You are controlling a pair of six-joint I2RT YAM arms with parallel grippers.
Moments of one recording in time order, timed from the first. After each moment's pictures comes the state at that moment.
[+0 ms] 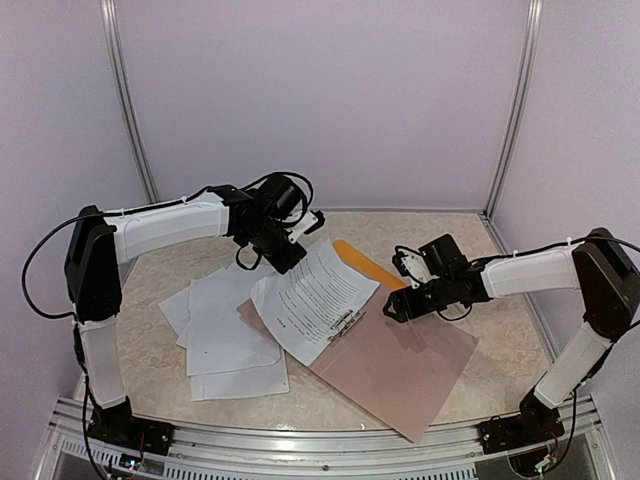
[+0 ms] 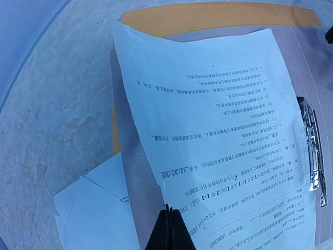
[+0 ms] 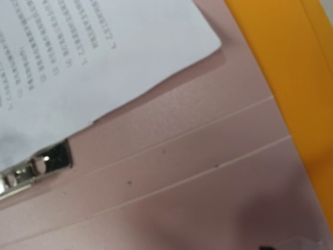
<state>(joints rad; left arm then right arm) -0.75 1.97 1.69 -0.73 -0.10 0.19 0.57 1.62 0.83 -0.10 -0.16 0.18</state>
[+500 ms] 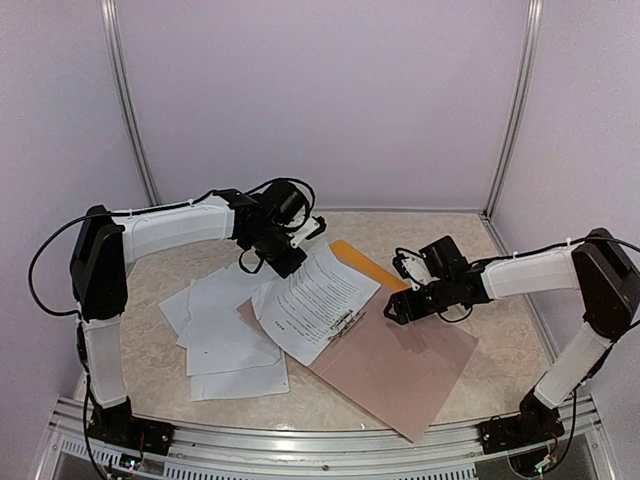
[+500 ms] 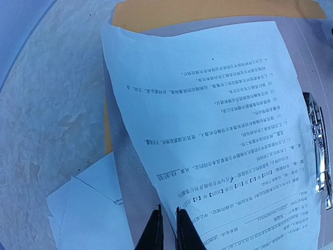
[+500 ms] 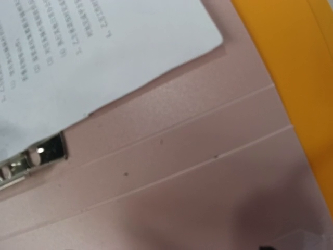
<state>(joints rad) -0.75 2.00 1.69 -0.73 -0.09 0.19 0.57 1.62 0.82 -0.10 -0.16 0.18</state>
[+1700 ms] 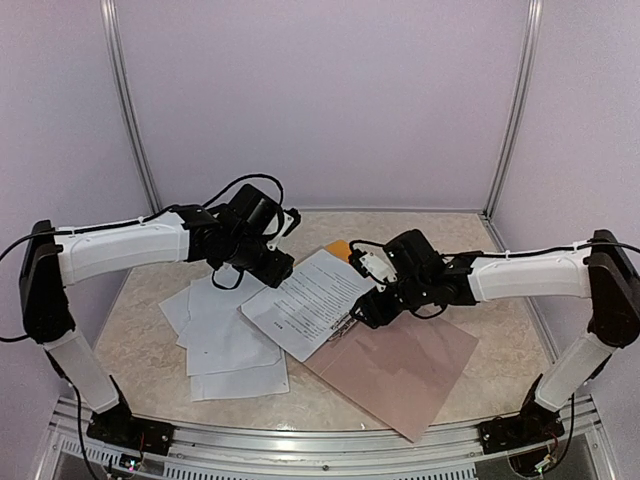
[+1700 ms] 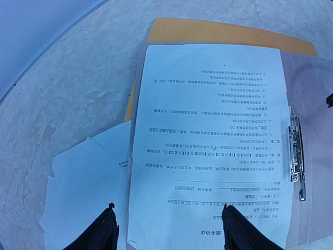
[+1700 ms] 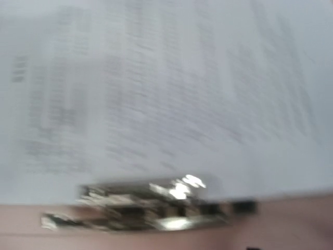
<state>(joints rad) -0.80 1.70 1.36 -0.55 -0.21 -0.01 0.82 1.59 0.96 -0.18 -0.08 0.10</state>
